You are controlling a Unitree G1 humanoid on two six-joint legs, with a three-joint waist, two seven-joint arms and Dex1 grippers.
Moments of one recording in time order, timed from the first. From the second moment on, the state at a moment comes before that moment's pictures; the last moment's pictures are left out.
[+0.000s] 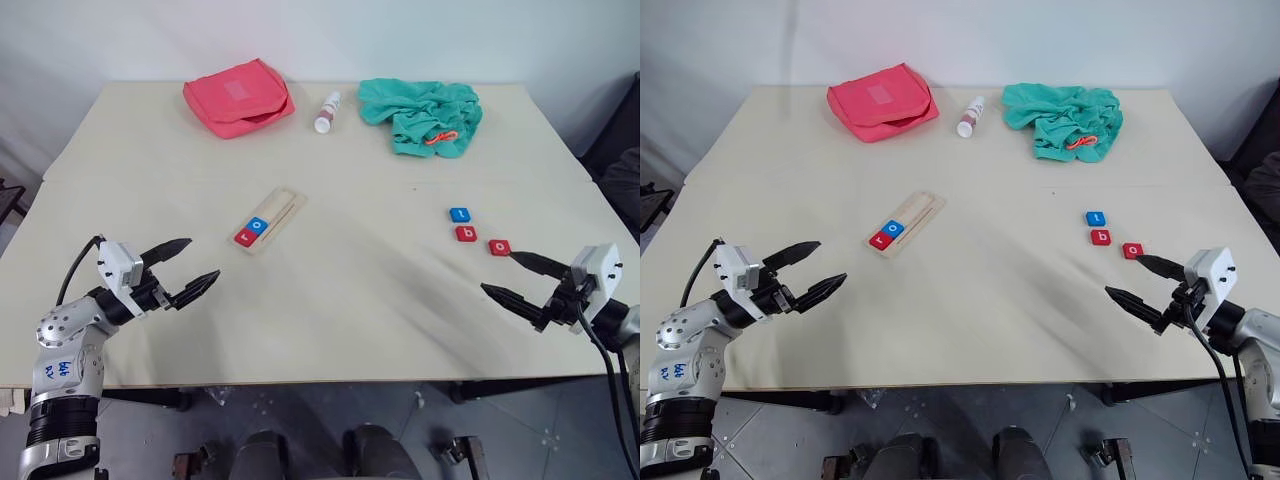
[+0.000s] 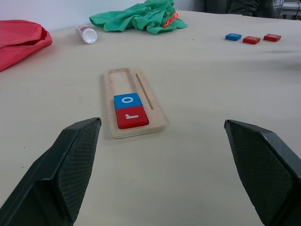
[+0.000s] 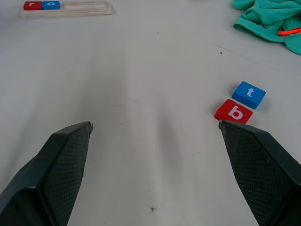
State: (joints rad) left arm -0.23 0.62 0.31 0.26 -0.47 -0.06 -1.00; right arm -0.11 -0.79 -0.37 0.17 0.51 0.11 1.10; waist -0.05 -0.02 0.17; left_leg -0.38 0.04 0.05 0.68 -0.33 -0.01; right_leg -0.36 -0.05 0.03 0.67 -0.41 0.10
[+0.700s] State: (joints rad) left arm -0.01 0.63 0.37 0.00 -0.46 0.10 -0.77; right arm -0.26 -0.77 -0.30 0.25 0.49 0.11 1.12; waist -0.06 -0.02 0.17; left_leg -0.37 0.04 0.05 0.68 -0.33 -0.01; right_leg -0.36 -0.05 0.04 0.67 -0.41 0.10
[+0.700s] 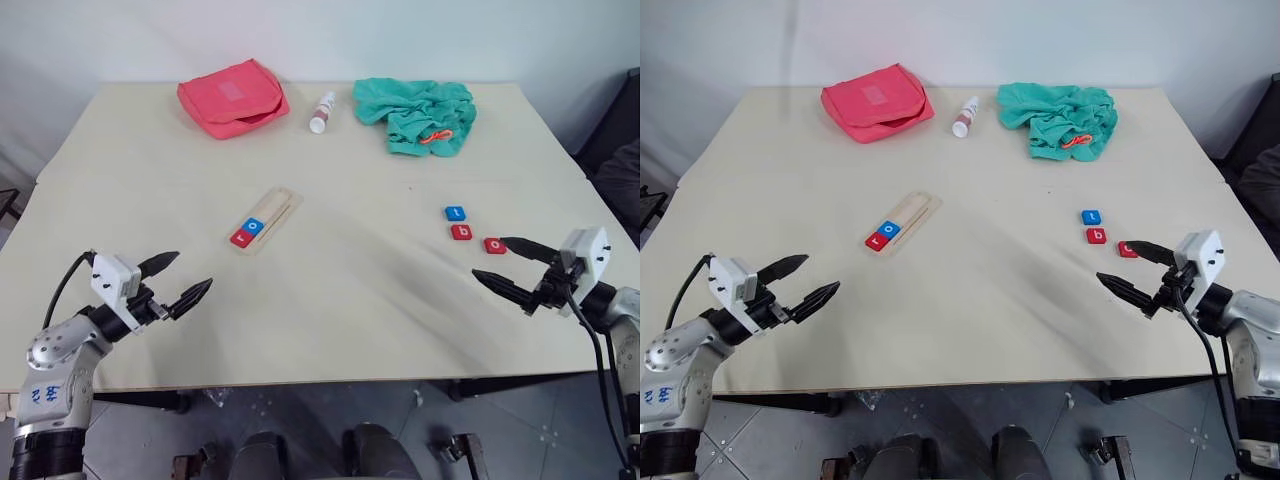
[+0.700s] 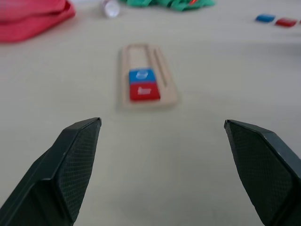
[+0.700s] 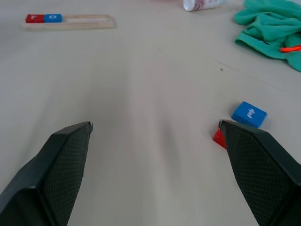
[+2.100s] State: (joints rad) left arm -0.75 0.56 -0.10 0.07 -0.21 0.99 -0.43; right arm -0.27 -0.74 -0.25 0.14 0.47 0.13 1.14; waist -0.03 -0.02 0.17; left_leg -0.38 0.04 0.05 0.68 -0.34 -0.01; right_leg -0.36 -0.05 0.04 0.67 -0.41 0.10
